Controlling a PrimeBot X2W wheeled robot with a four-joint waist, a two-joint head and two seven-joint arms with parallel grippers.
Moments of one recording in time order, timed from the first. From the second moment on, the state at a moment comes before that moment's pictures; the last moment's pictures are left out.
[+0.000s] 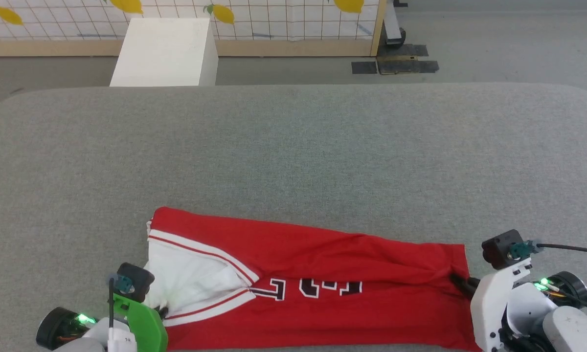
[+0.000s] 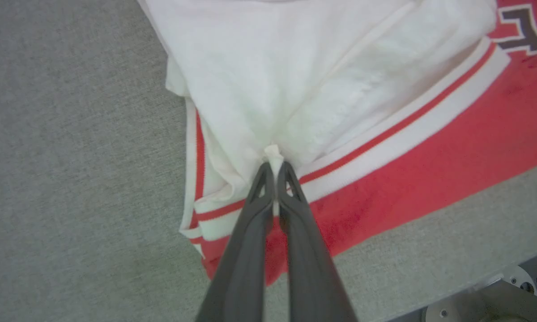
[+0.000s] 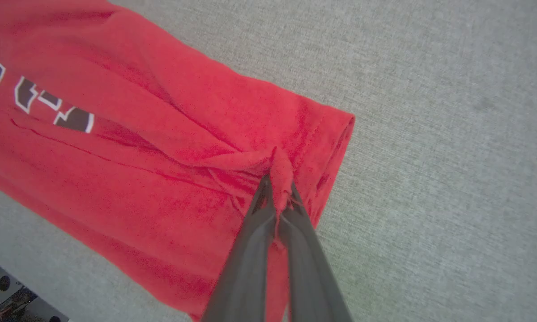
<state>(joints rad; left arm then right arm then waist) -0.39 0.84 -1.12 0.12 -1.00 0.24 0.20 -0.16 -0.44 0.36 0.26 0.49 0.13 0.43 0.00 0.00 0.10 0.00</state>
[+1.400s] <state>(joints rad) -0.06 0.37 -0.22 -0.09 -0.22 0.37 -0.26 -0.09 -0.35 0.14 0.21 0.43 0.13 0.62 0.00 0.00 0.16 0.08</state>
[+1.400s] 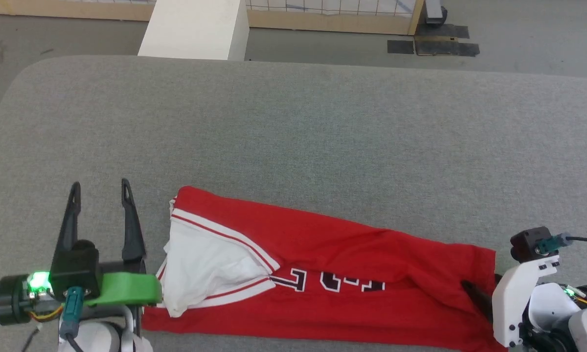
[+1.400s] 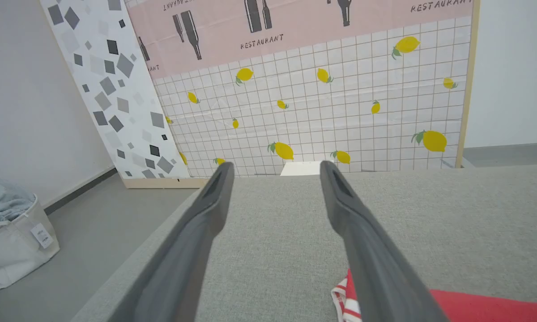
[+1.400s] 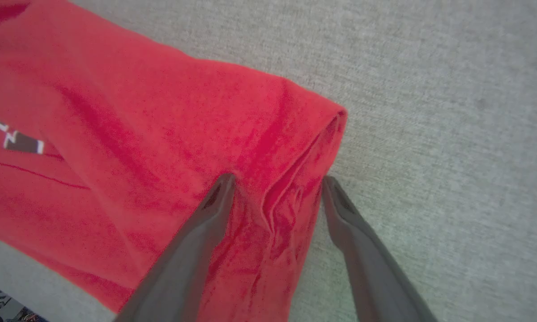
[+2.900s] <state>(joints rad) 0.02 0.18 0.03 0.09 -0.01 0.05 -0.26 0.01 -0.63 -0.03 0.12 0.47 0.13 0.68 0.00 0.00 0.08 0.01</state>
